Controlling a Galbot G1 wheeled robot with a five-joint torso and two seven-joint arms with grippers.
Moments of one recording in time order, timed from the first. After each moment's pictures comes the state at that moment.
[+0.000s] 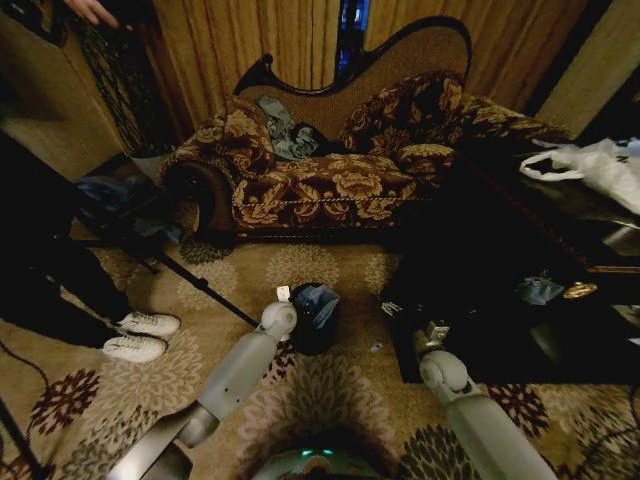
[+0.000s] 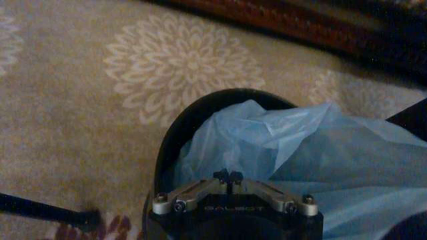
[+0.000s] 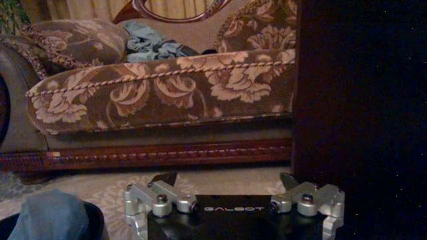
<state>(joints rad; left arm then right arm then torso) 0.72 -1.27 0.04 -1.51 -1.09 0.61 -0.63 -1.12 1.07 0.30 1.67 0.56 -0.01 0.12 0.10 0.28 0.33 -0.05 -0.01</state>
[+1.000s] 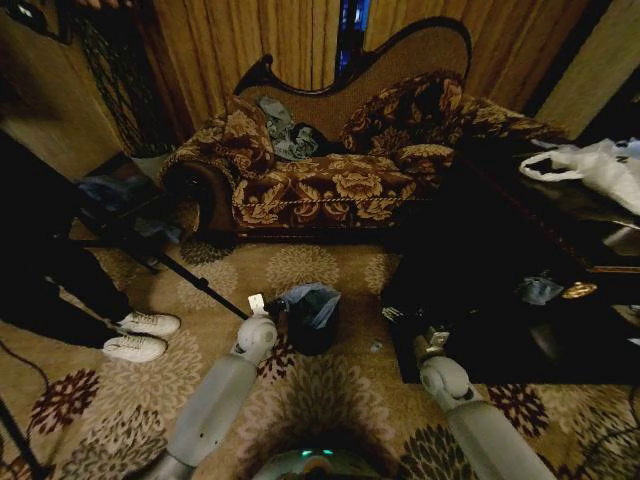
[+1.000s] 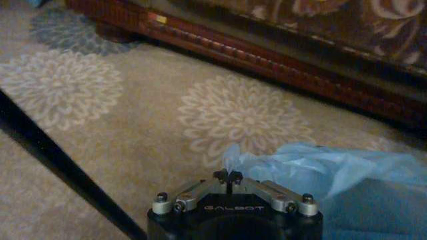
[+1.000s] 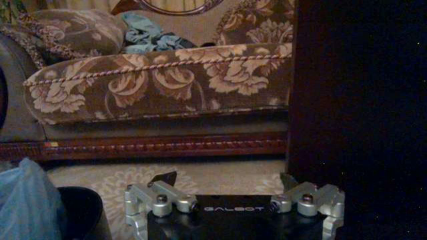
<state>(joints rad) 0.91 -1.26 -0.14 -1.65 -0.91 0.45 -0.65 -1.15 1.06 0.30 1.67 0.55 0.00 0.13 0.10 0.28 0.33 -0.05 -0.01</state>
